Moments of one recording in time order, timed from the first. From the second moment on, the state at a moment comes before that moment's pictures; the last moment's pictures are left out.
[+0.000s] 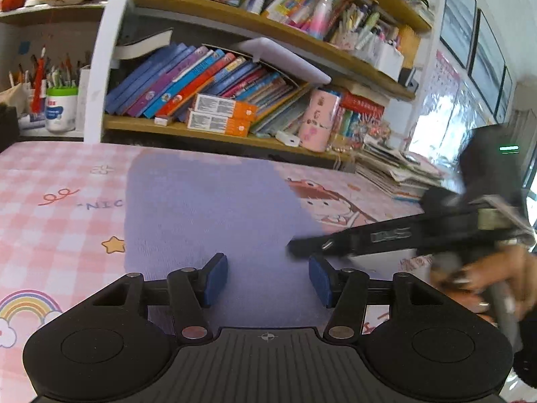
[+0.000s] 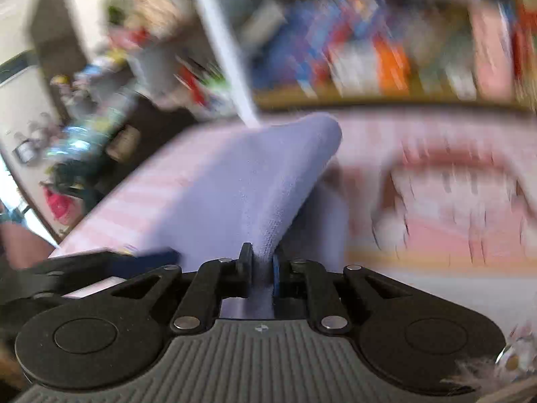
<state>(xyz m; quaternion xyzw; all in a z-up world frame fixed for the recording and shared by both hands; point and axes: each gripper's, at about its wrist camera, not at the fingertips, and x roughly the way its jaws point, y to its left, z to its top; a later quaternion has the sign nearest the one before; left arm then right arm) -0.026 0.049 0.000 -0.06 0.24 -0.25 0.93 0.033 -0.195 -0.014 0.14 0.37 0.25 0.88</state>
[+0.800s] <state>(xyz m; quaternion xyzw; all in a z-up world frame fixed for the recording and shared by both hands) -0.014 0.073 0.019 -0.08 0.22 -0.23 0.95 0.046 -0.192 -0.011 0.13 0.35 0.23 0.90</state>
